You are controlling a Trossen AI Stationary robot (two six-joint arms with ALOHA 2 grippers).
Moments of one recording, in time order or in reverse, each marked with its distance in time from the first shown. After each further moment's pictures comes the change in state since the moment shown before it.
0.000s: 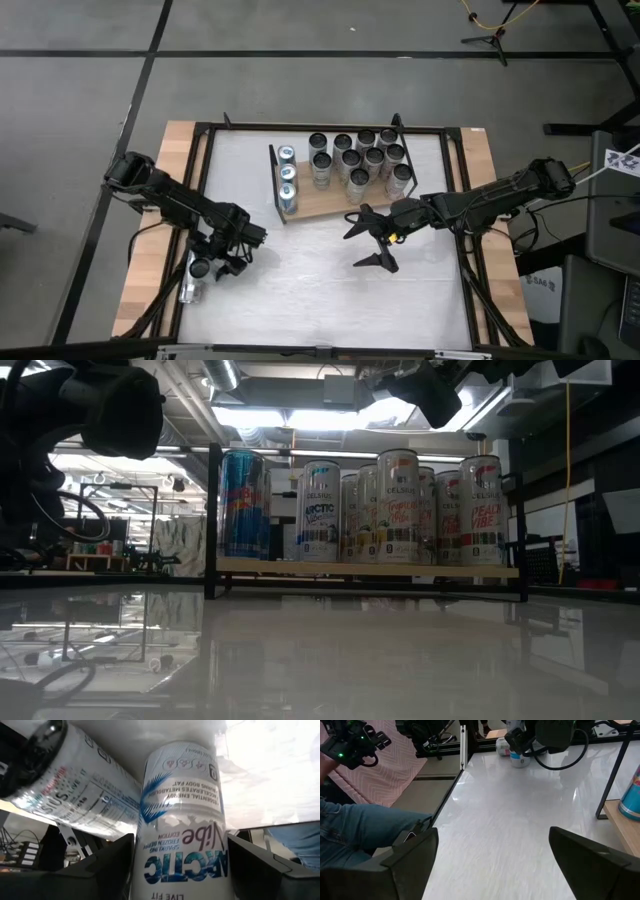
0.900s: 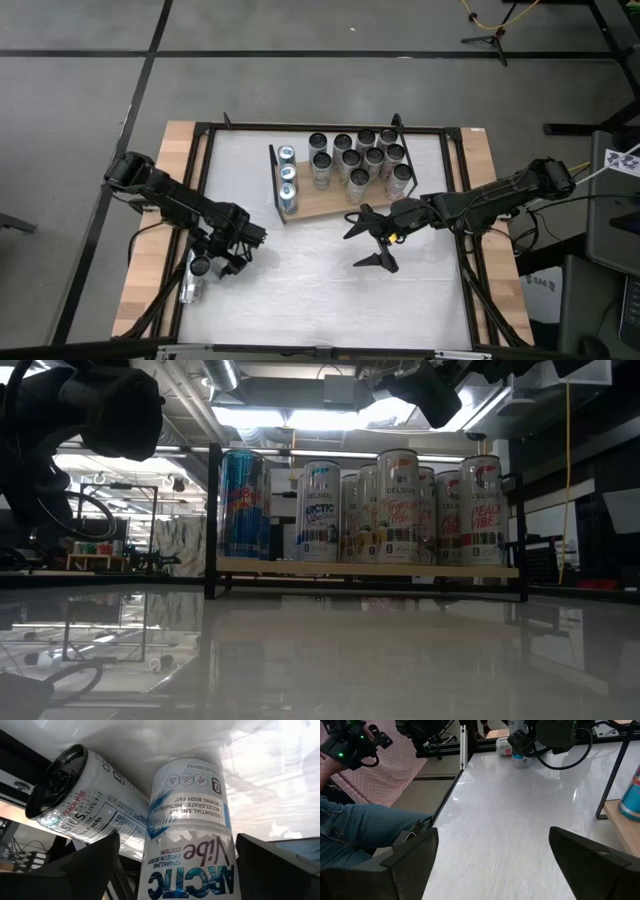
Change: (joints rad) left arm 0.000 -0.001 0.000 -0.013 -0.072 0.019; right arm 0.000 0.000 0.000 0.000 0.000 0.000
